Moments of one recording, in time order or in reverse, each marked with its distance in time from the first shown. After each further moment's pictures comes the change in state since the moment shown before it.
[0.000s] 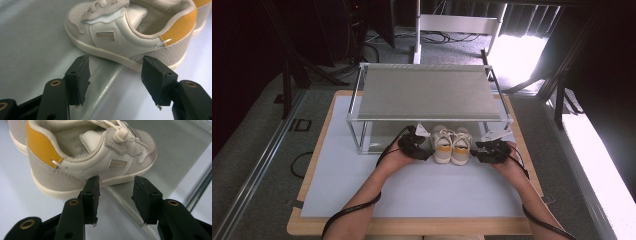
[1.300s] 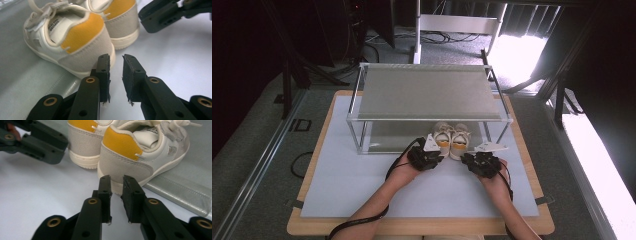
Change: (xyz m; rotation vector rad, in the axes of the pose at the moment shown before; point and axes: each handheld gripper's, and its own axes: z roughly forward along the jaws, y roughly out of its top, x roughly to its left) left arm -0.049 -0.003 0.004 -0.105 -0.053 0.050; right arm 0.063 -0.003 -0.003 -0.096 -0.037 0.249
